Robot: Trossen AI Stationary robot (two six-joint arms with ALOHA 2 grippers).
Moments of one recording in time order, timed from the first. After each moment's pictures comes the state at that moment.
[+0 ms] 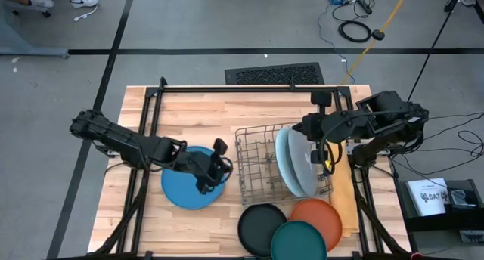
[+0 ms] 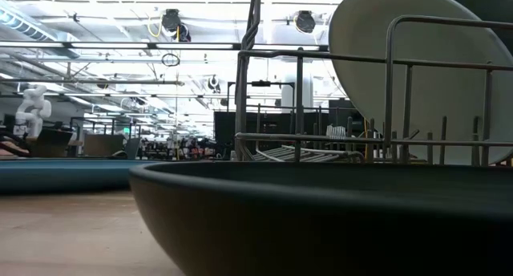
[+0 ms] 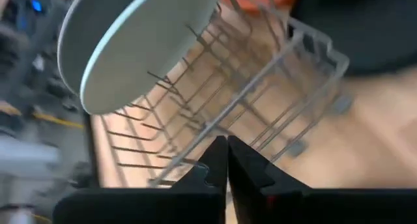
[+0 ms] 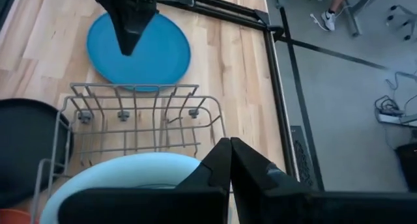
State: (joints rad) left arm -0.33 1.36 1.14 -0.45 -0.28 0.60; right arm 0.32 1.56 2.23 -1.51 0.50 0.05
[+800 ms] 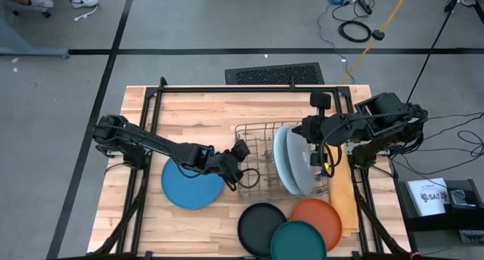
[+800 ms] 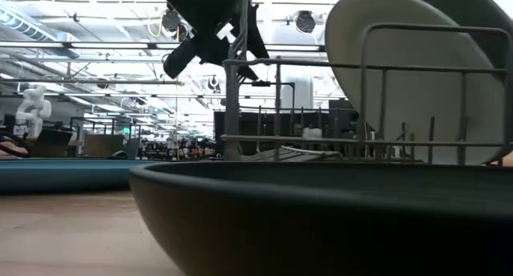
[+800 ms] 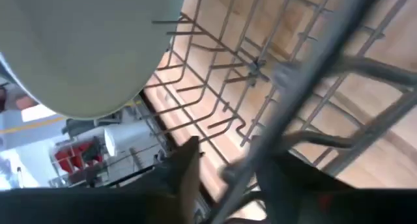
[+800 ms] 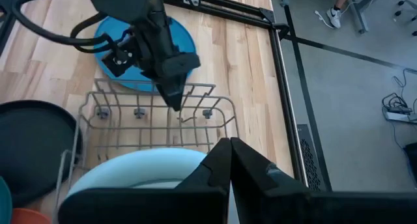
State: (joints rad) left arm -0.23 1.65 1.14 -0.27 -0.54 1.13; right arm 0.33 1.57 2.23 -1.52 0.49 0.09
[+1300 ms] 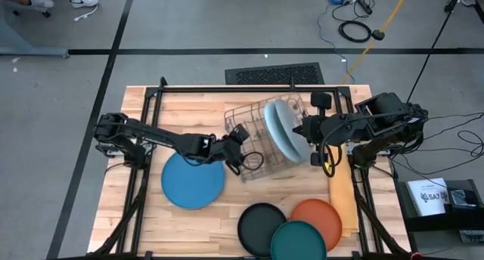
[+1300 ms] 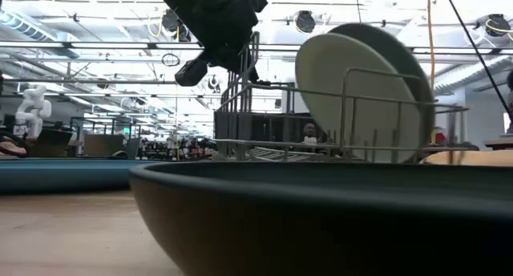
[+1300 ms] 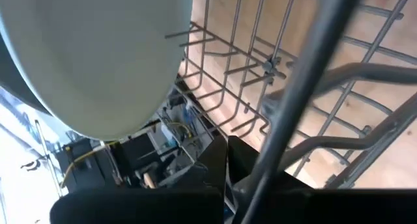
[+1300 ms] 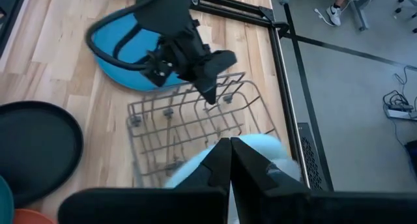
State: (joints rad) left arm -0.11 1.65 1.14 -0.28 -0.67 1.20; right arm 0.33 1.57 2.23 -1.52 0.49 0.10
